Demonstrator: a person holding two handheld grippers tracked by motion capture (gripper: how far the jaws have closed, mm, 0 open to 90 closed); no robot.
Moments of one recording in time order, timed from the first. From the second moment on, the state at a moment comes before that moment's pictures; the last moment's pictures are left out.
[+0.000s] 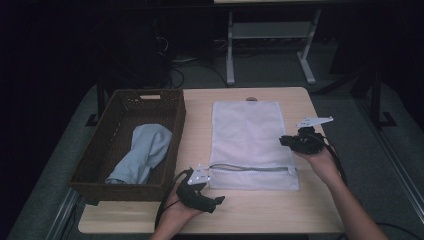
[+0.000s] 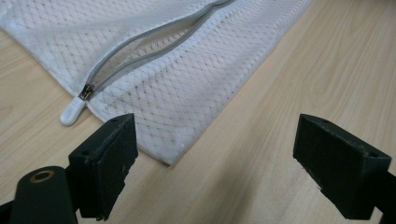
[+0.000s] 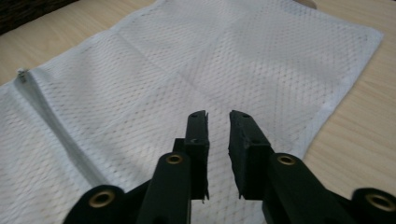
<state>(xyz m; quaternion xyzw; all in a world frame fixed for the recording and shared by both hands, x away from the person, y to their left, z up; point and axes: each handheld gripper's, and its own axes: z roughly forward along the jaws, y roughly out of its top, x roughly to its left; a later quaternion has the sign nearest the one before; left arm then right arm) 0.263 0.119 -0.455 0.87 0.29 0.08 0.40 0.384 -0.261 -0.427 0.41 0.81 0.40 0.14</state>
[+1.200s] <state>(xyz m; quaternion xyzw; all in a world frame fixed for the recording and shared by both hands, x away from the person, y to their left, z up) 0.263 0.120 -0.457 0.87 0.29 0.08 0.40 0.407 -0.285 -0.464 0.46 0.82 0.31 0.12</state>
